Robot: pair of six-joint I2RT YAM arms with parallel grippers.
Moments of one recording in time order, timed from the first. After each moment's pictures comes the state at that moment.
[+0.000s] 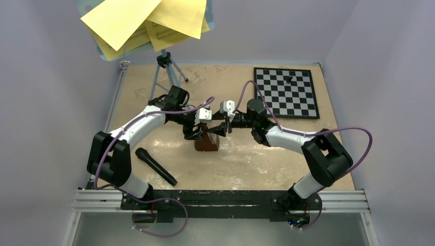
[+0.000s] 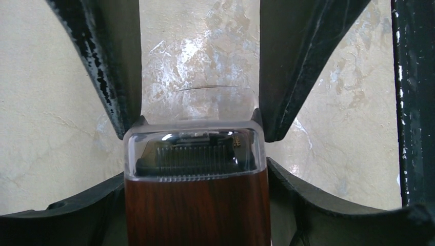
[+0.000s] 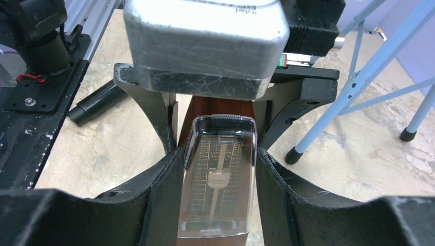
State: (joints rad) left arm -0.42 1.55 1.12 -0.68 0.78 0.98; right arm 0.64 1.58 0.78 0.69 -0.86 -0.23
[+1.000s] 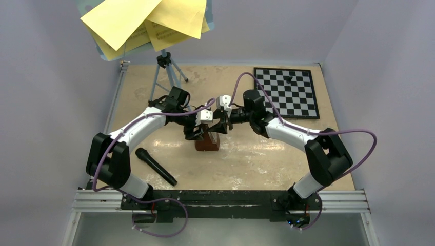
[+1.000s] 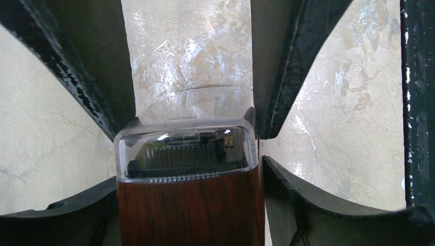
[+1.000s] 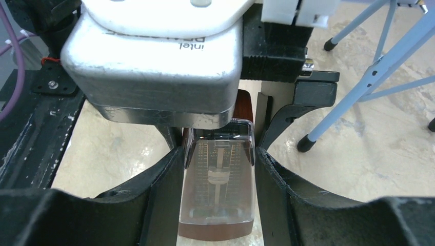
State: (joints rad) left arm -0.44 1.53 1.10 -0.66 0.74 0.96; right arm 0.62 1.58 0.92 0.37 -0.93 -0.31
